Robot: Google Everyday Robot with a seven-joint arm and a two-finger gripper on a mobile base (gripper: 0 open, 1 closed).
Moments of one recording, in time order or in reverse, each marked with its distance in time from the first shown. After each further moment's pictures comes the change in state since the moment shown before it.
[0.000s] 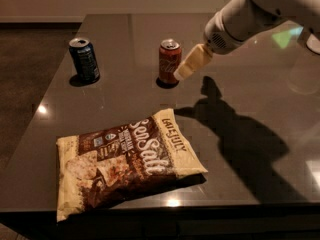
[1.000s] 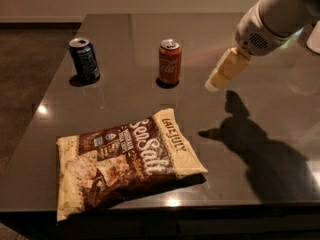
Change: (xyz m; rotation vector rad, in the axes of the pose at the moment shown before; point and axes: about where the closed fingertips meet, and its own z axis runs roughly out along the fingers) arm 0.049 0.012 -0.071 -0.003 0.129 -0.095
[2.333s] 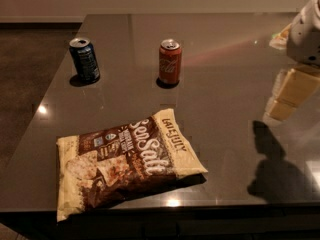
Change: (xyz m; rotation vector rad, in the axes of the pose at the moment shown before) arm 0.075 0.056 -0.089 -0.092 0.215 -0.215
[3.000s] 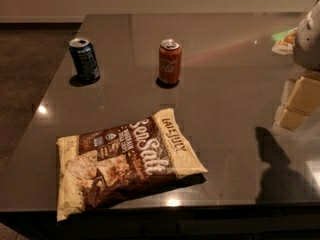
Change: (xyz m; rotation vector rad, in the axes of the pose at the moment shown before) arm 0.007 0.017 -0.006 -0.027 0.019 -0.040
